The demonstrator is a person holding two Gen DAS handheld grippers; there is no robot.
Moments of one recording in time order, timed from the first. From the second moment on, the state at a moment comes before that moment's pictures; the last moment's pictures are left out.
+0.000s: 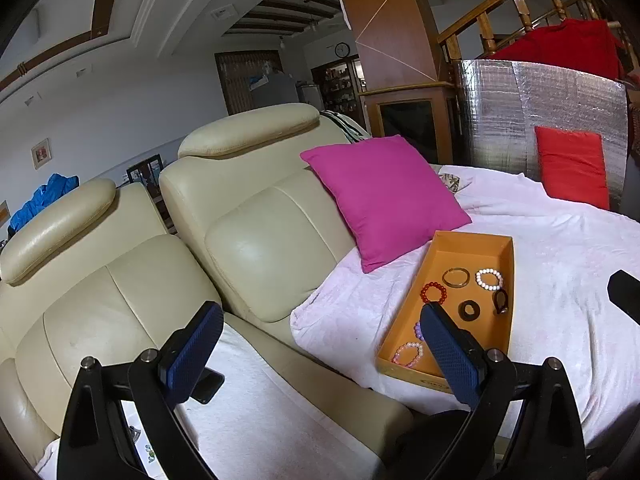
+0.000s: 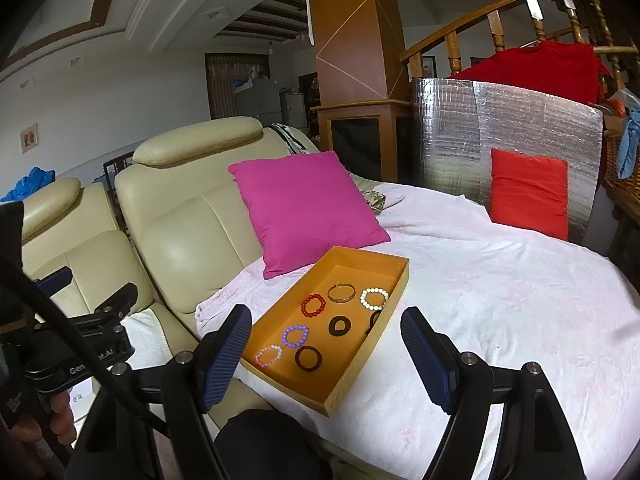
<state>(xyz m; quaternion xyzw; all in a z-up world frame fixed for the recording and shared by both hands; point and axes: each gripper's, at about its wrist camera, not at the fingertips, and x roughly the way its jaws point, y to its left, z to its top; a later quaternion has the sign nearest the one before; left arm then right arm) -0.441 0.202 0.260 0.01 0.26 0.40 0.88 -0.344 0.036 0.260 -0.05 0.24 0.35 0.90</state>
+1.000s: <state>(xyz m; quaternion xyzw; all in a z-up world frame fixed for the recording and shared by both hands) -0.402 0.243 0.240 -0.01 0.29 0.39 0.87 -0.295 0.094 0.231 -0.07 0.27 0.36 0.89</state>
